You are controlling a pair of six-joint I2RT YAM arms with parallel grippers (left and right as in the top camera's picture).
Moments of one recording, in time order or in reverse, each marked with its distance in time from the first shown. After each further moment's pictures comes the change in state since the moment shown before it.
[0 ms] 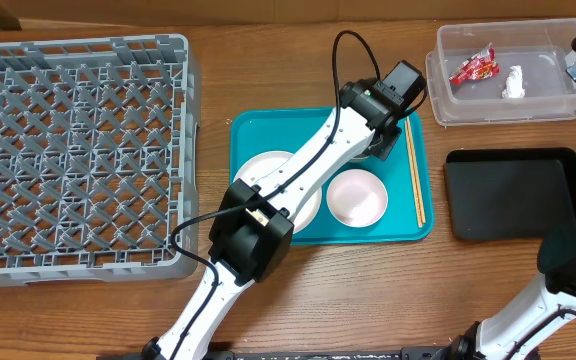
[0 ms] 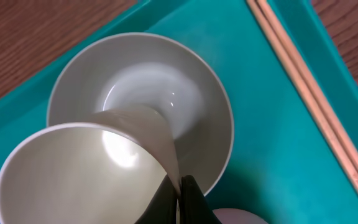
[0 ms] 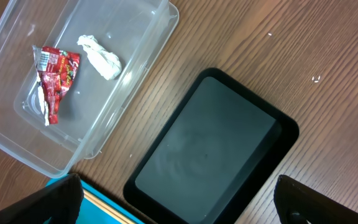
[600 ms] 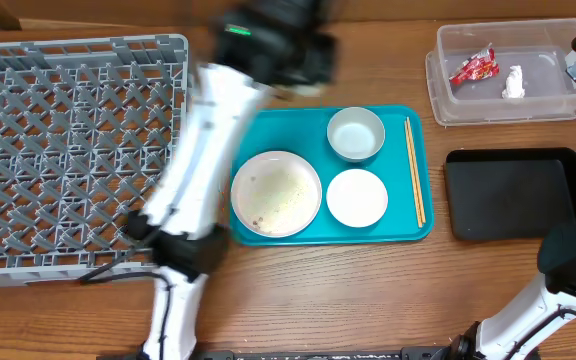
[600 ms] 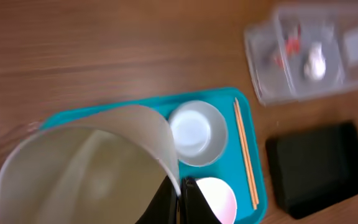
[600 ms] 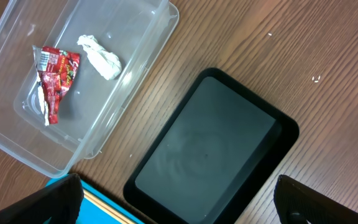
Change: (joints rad) left arm 0.382 -0.236 0.412 -0.371 0.308 -0.187; right arm 0.000 0.000 0.000 0.000 0.000 0.000
